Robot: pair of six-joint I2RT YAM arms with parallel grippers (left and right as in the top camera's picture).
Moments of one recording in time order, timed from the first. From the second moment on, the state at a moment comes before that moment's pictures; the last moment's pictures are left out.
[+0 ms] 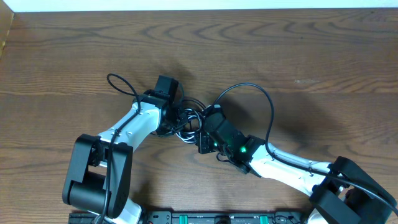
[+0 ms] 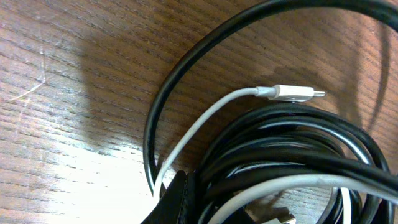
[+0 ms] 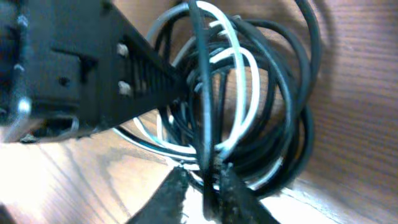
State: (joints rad) left arm -0.29 1.73 0.94 -0.60 0.19 -0.72; right arm 0.88 1.64 0.77 0.09 -0.06 0.77
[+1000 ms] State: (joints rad) left arm -0.29 1.73 0.94 -0.58 0.22 -0.72; right arm 0.85 1.61 0.77 0.08 -0.07 0.77
